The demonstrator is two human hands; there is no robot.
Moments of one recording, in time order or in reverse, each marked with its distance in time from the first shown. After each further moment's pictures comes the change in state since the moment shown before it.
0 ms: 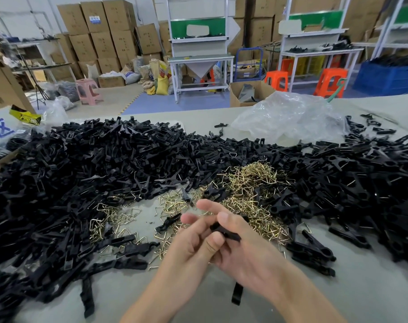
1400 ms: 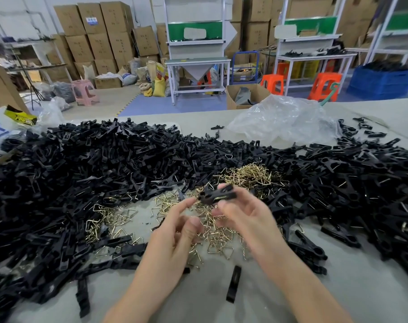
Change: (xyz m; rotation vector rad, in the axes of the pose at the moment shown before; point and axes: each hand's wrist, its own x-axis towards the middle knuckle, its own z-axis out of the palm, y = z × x) left_hand 0.002 -0.007 -0.023 0.480 0.218 0.037; right_hand 0.003 -0.016 -0.018 -0.557 0.397 -0.311
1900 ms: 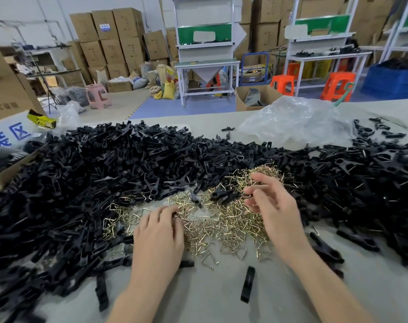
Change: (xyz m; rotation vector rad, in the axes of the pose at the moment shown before) left_hand 0.011 -0.030 -0.019 0.806 0.252 -0.120; right_hand 0.017 0.010 -0.020 -0.151 0.295 -0.105
